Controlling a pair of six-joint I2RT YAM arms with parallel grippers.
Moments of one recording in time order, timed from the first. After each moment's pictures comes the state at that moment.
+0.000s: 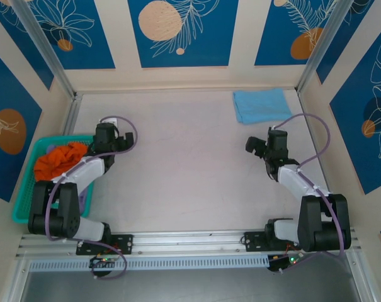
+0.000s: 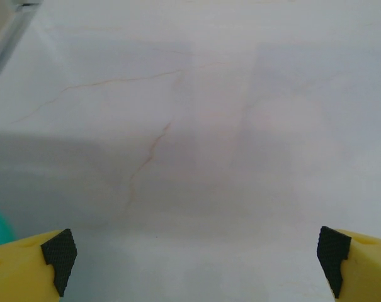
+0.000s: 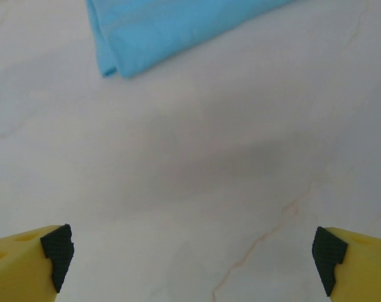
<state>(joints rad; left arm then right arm) -0.11 1.41 0.73 0.06 -0.16 -0.09 0.04 1.24 0.57 -0.03 0.10 0.32</state>
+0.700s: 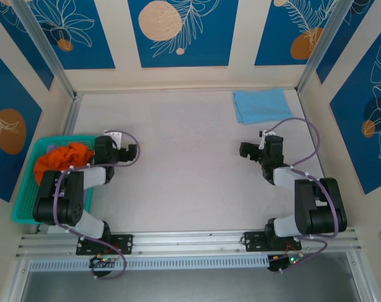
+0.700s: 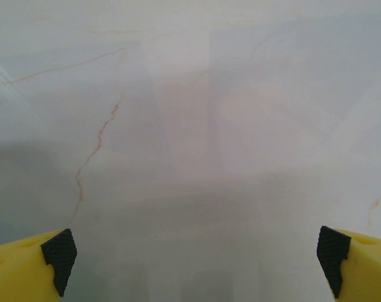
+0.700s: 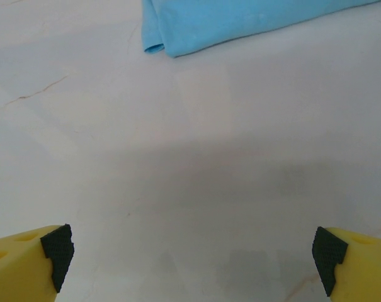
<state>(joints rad) -0.05 1.51 0.50 0.47 0.02 0.06 0.04 1.40 0.49 0.29 -0.02 0.19</state>
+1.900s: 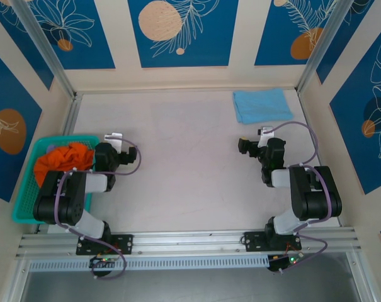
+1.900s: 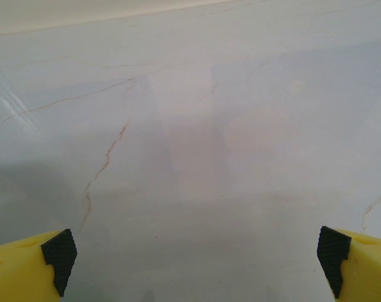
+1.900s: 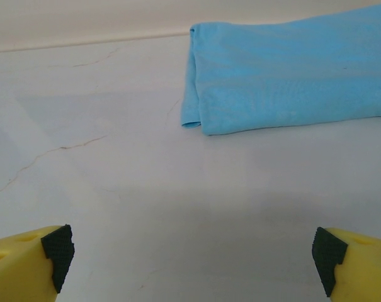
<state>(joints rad) -0.07 1.53 0.40 0.70 0.00 0.08 0.01 1.53 0.41 0.73 -0.12 0.08</state>
